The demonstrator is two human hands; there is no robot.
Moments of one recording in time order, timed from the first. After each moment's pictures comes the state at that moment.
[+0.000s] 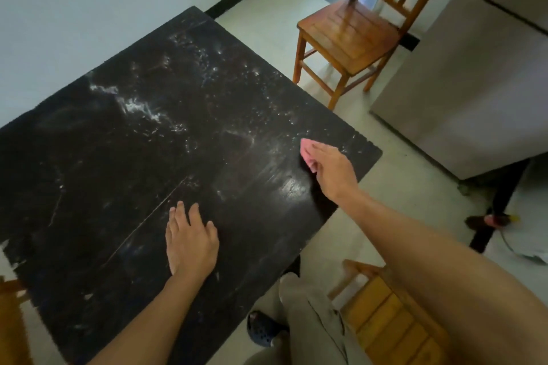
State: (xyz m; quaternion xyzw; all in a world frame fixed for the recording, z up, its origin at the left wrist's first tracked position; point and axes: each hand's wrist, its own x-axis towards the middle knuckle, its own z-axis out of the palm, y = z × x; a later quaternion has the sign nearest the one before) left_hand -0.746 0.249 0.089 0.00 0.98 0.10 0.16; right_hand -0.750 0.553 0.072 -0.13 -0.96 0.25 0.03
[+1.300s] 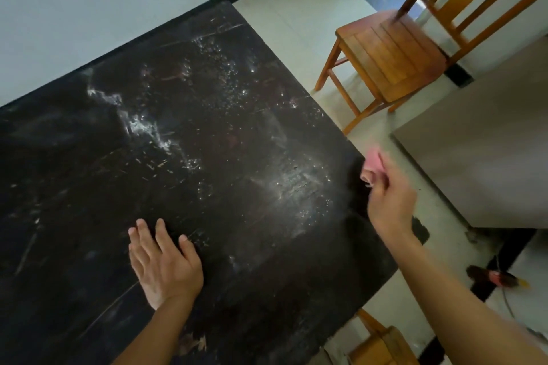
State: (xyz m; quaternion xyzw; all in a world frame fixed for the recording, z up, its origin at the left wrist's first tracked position) left_hand -0.849 0.243 0.041 -0.17 0.97 0.15 0.07; right_hand -0.858 0.583 0.109 -0.37 -0.87 0.32 0.07
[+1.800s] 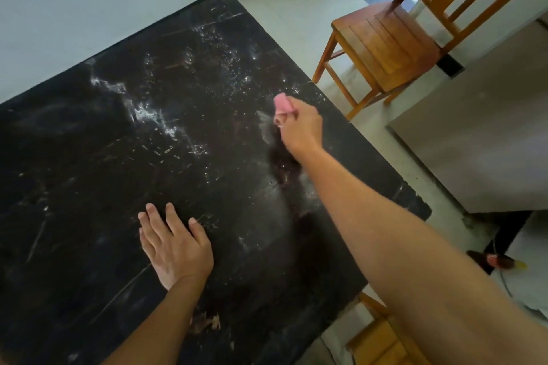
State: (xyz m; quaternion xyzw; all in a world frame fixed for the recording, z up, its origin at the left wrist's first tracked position) left_hand -0.844 0.237 0.037 -0.15 0.97 0.16 0.05; right_hand -0.972 0.469 0.119 -0.30 -0.83 0.47 -0.01
